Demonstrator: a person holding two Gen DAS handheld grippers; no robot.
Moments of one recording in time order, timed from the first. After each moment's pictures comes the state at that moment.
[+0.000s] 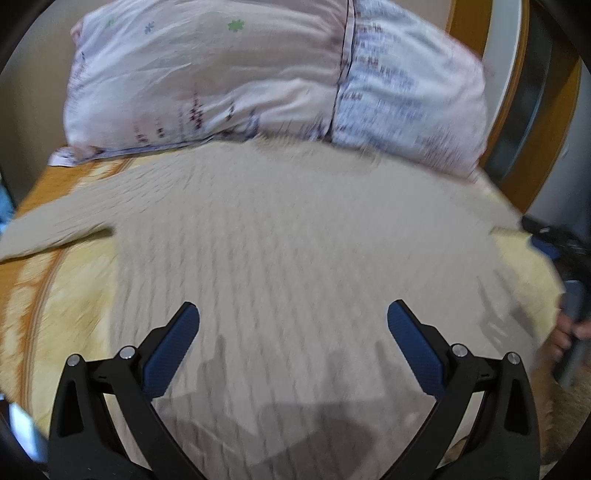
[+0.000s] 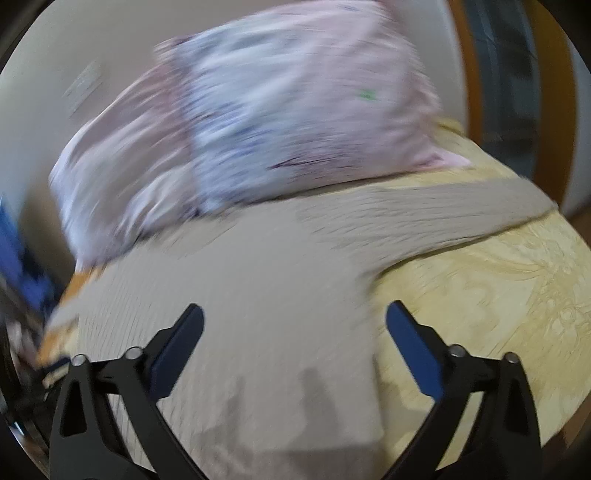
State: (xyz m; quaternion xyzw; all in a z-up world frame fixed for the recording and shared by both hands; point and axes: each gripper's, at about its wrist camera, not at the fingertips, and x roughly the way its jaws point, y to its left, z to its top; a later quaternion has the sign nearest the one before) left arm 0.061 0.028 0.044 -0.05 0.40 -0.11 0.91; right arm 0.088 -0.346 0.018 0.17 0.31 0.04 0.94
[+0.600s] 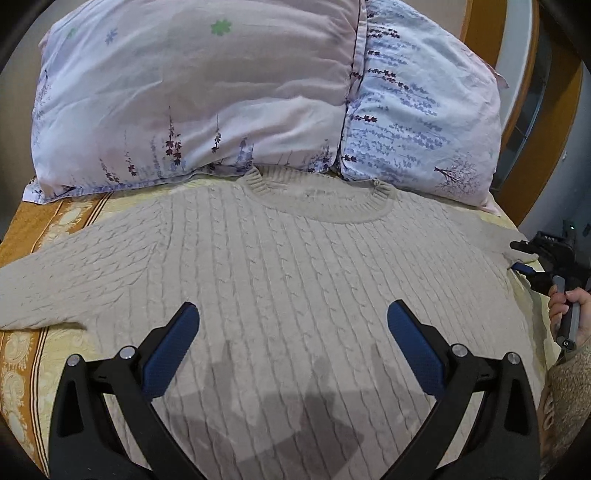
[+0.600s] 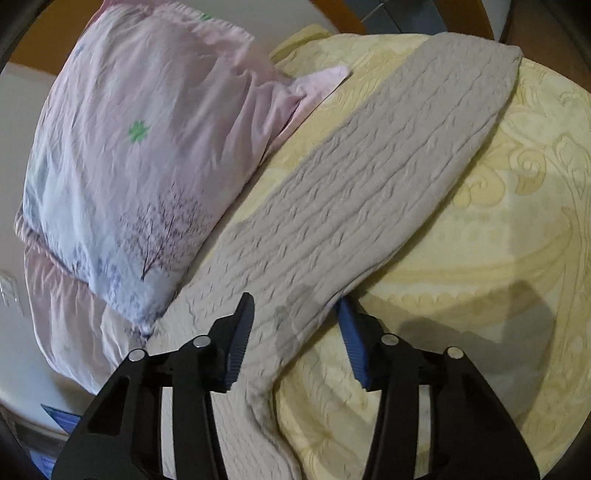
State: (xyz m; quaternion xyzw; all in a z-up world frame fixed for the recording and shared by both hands) left arm 0.150 0.023 0.050 -0.03 0.40 -0.11 0.91; right arm 0.167 -0.468 -0.036 0.45 0.35 -0.03 0.82
